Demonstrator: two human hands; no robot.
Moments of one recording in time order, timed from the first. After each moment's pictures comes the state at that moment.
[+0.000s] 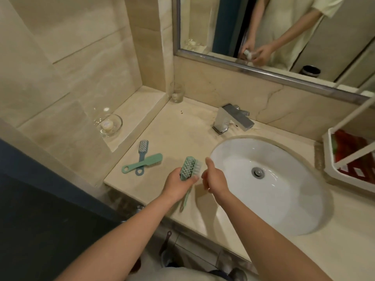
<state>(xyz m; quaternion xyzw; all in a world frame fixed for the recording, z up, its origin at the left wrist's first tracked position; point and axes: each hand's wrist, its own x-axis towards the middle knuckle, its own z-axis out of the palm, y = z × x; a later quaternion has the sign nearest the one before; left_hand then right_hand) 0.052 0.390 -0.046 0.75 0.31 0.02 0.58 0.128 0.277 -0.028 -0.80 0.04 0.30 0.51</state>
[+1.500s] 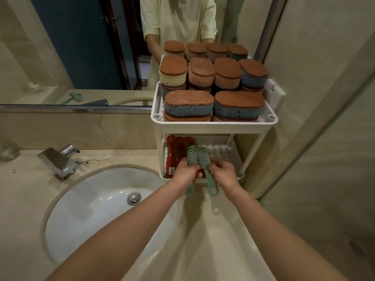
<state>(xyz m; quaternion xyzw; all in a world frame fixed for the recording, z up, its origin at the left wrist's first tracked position) 0.304 -0.076 0.049 0.67 0.15 -0.13 0.72 0.308 -0.202 0.039 -0.76 0.14 0.04 0.63</state>
